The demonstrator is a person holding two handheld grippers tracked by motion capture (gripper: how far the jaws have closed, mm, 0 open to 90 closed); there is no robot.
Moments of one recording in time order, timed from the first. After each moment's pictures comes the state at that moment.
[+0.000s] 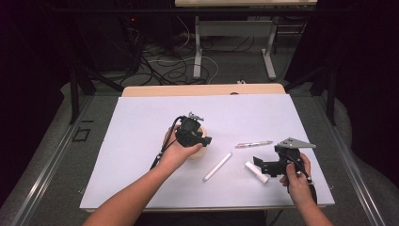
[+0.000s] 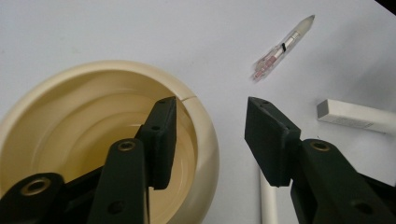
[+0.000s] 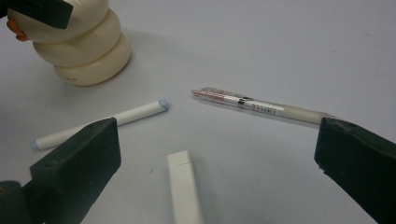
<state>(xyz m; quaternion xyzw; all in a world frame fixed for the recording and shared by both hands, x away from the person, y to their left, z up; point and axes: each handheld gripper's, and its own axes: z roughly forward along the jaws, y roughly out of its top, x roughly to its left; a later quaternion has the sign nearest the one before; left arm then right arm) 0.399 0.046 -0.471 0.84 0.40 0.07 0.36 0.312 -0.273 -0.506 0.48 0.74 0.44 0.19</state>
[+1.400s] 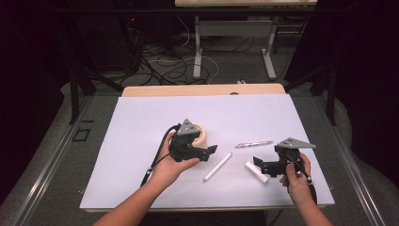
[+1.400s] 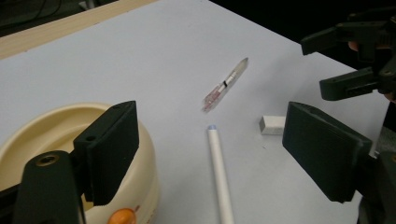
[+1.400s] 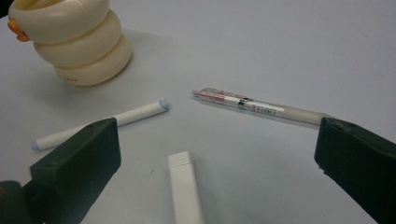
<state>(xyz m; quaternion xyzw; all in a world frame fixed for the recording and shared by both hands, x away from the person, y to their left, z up) 0.343 0.057 -0.454 0.82 0.31 0.11 0.47 0.311 -0.273 -0.505 0.48 0.74 0.44 0.19</state>
